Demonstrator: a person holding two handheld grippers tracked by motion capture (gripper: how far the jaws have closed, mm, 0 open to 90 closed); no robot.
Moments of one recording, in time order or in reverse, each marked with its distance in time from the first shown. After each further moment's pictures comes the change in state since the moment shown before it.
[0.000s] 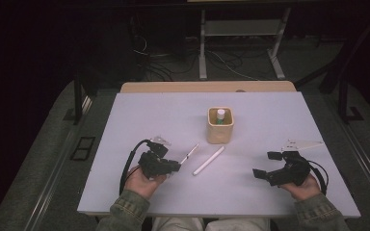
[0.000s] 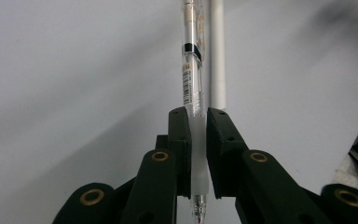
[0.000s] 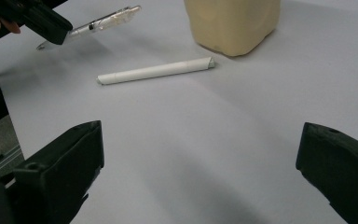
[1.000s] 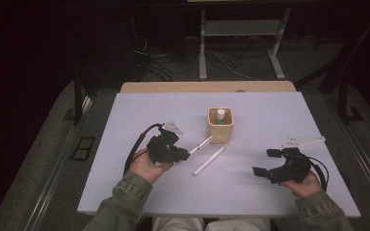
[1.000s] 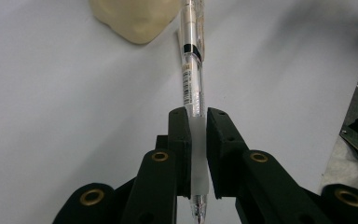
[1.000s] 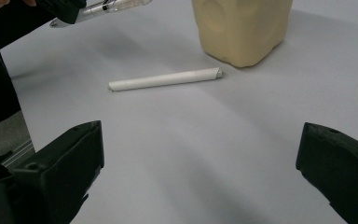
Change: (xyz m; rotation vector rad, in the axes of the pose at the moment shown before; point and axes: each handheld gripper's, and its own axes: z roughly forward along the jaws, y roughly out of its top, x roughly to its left) left arm -0.012 0.047 -0.006 0.022 -0.037 0.214; right arm 0.002 0.013 -0.004 0.001 0.027 -0.016
